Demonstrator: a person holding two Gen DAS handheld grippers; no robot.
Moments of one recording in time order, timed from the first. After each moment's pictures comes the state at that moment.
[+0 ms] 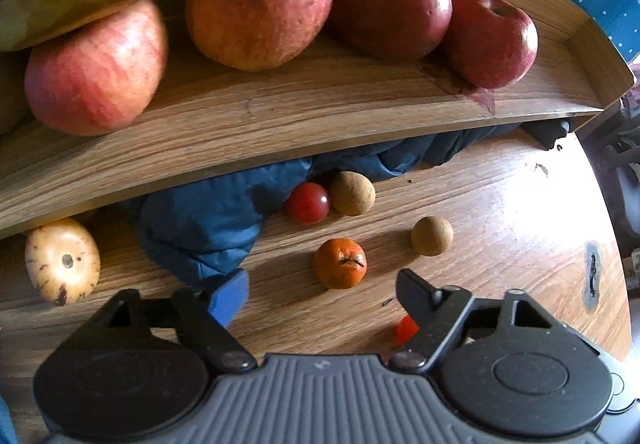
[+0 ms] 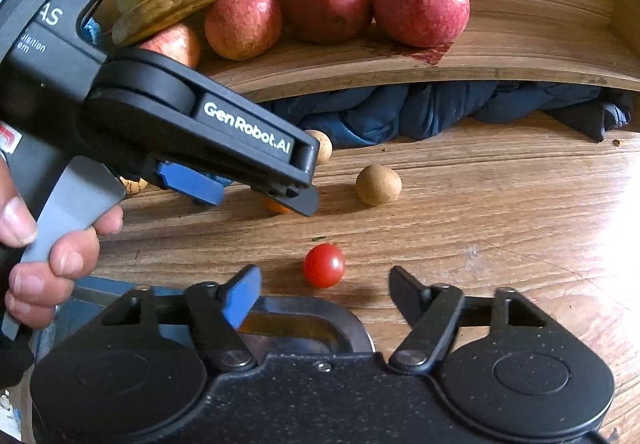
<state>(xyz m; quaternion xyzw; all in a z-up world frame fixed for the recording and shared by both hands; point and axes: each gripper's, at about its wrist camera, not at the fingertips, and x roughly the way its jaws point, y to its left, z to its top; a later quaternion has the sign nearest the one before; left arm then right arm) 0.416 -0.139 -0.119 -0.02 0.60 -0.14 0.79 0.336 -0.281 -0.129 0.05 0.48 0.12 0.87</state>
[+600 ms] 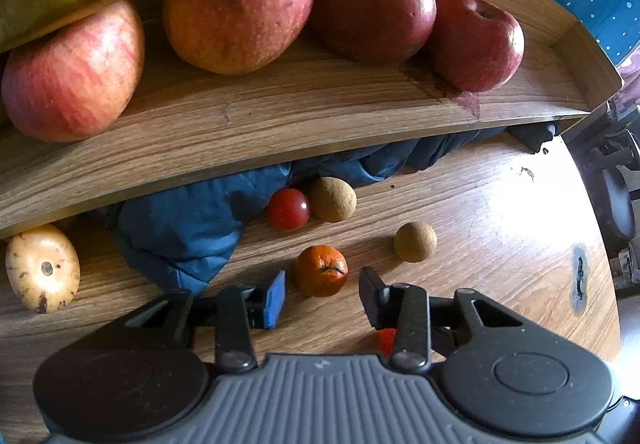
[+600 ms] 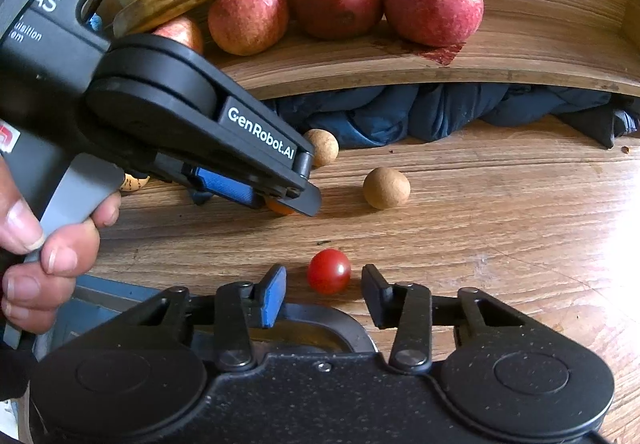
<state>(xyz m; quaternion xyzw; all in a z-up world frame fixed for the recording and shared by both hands) 0.418 -0.146 -0.122 -0.04 0.59 -0.16 0.79 0.341 -0.277 -0.134 0.04 0.48 0.12 0.87</state>
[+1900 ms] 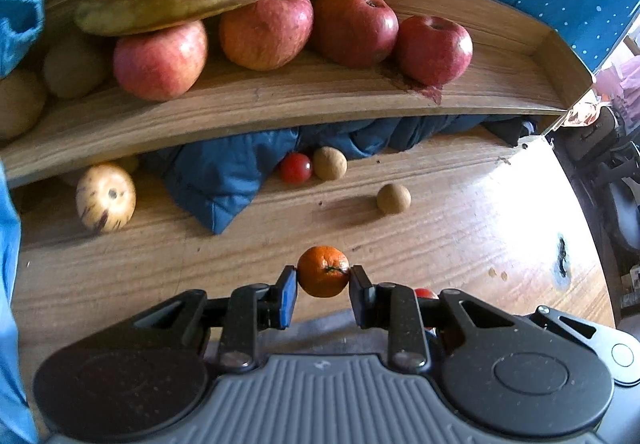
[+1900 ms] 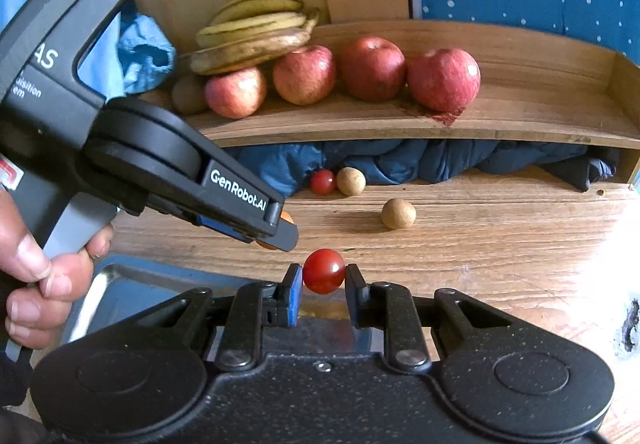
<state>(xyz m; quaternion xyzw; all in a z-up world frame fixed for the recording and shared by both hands) 0.344 -0.130 -0.064 -0.04 0.56 -0.13 0.82 0.277 -0.284 -0.084 0.02 0.41 0.17 0.90</state>
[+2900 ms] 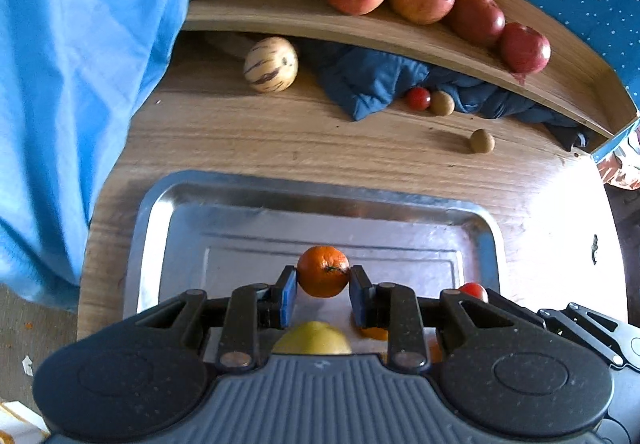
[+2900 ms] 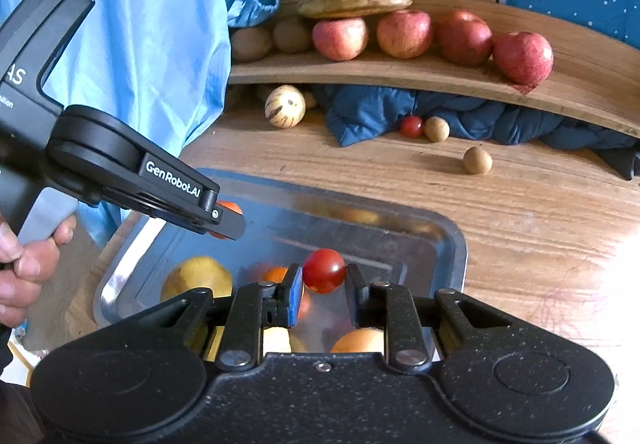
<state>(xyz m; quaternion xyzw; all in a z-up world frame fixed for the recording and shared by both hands) 0.241 -0.050 -0.060 -0.11 0.57 0.00 0.82 0.213 -0.252 -0.086 -0.03 0.44 0.25 0.86</state>
